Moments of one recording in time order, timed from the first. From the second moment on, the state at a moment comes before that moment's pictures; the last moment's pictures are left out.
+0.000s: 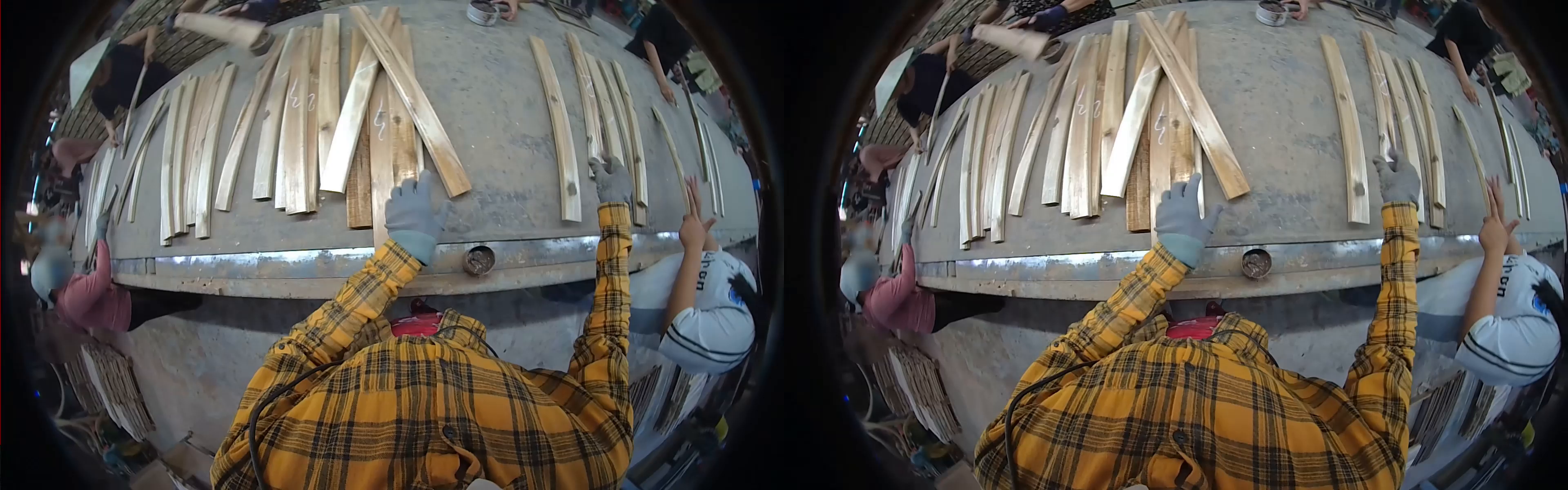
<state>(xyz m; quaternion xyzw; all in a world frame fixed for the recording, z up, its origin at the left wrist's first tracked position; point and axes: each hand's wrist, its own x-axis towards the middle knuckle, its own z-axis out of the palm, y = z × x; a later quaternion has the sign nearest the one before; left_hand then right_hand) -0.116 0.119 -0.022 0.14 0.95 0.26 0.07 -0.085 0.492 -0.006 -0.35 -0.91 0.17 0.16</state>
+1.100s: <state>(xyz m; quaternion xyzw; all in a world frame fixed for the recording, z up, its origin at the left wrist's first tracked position) -0.080 -0.055 0.020 -0.06 0.41 0.75 0.52 -0.082 0.306 0.004 -0.16 -0.77 0.60 0.14</state>
